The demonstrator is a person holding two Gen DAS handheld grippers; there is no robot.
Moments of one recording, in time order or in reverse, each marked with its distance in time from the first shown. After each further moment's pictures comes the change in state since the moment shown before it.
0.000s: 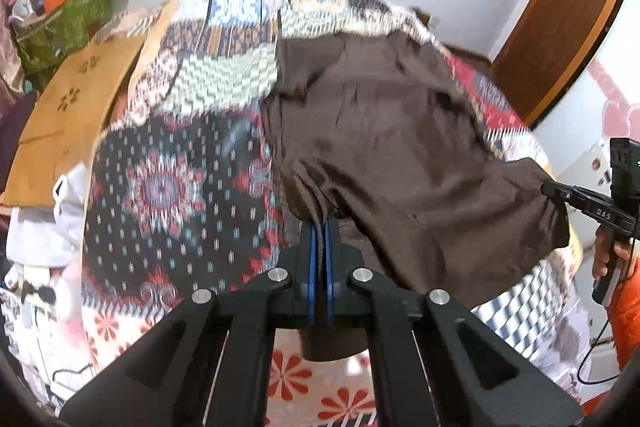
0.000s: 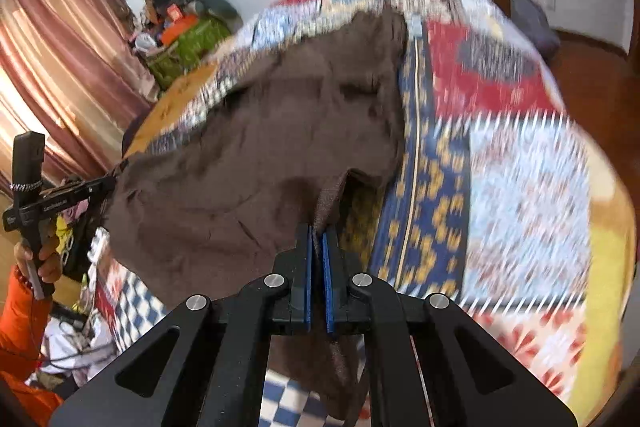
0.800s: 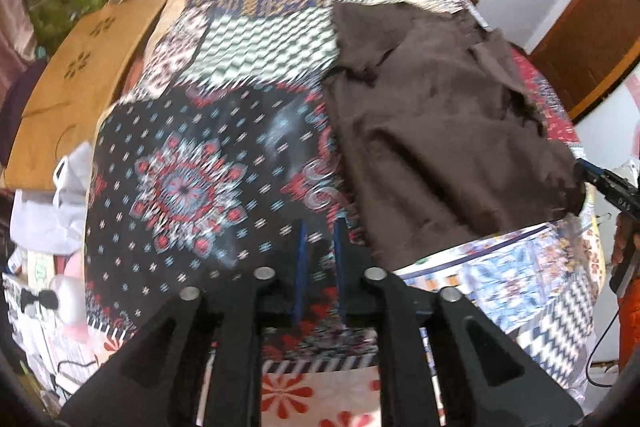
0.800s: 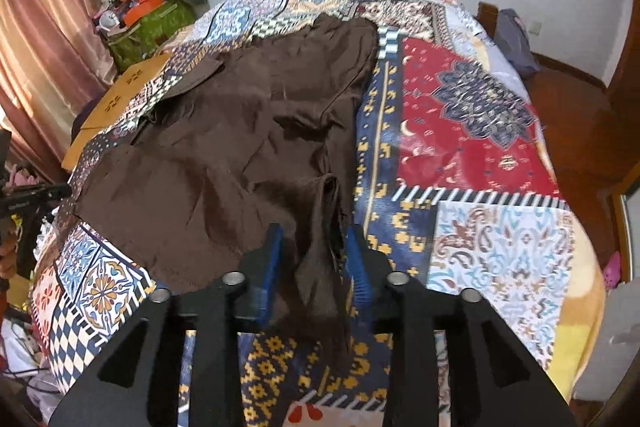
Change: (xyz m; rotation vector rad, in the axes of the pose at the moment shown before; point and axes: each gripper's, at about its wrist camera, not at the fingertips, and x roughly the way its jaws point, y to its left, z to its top) left arm 0.065 0.045 0.022 -0.072 0.130 0.073; right arm 0.046 -0.028 0.039 -0.076 0.040 -0.179
